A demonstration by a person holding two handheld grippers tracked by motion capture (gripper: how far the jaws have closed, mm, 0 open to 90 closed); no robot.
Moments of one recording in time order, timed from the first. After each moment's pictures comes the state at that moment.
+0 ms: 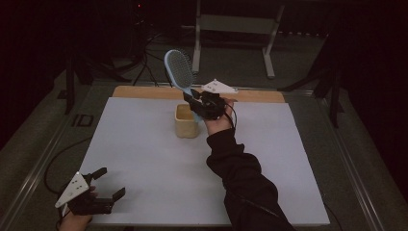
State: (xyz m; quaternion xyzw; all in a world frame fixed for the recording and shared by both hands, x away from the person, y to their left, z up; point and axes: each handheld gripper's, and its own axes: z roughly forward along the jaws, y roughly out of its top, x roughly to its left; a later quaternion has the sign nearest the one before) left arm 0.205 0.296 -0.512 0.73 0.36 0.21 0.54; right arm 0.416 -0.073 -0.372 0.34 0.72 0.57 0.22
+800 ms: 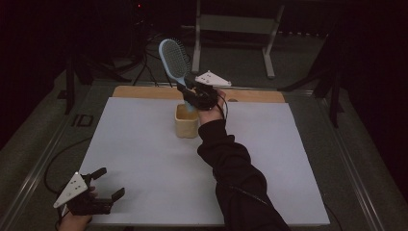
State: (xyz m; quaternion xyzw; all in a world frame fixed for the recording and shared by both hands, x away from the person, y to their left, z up) left arm 0.204 0.298 -0.512 0.72 0.36 0.21 0.55; right arm 0.448 -0.055 -0.374 0.32 0.69 0.60 0.22
